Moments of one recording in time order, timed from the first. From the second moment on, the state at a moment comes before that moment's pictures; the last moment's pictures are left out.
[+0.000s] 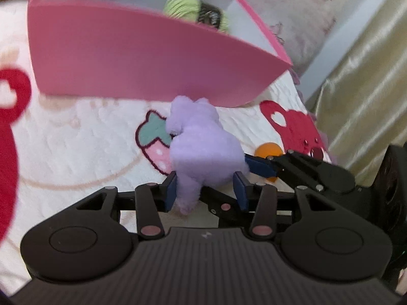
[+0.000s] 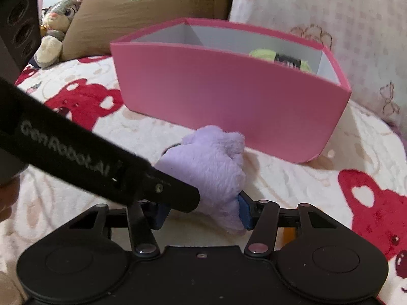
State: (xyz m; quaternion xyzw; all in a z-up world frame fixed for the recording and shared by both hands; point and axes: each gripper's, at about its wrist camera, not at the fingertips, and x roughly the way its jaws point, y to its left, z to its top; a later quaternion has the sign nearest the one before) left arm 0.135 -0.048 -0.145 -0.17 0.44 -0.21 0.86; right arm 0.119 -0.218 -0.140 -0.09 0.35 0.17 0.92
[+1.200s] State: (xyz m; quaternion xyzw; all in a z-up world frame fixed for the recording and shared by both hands) left arm 0.171 -0.037 0.033 -0.11 0.40 -0.26 0.87; right arm 0.134 -0.195 0.018 -0.20 0.21 0.16 0.94
